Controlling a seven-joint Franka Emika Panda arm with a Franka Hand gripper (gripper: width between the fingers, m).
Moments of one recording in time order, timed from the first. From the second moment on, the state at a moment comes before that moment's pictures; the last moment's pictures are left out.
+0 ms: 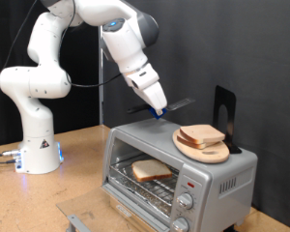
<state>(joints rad) -0.73 -0.72 1.07 -2.53 1.22 2.03 -0.82</state>
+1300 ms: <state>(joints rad) -0.83 -0.73 1.09 -2.57 1.22 2.07 -0.82</state>
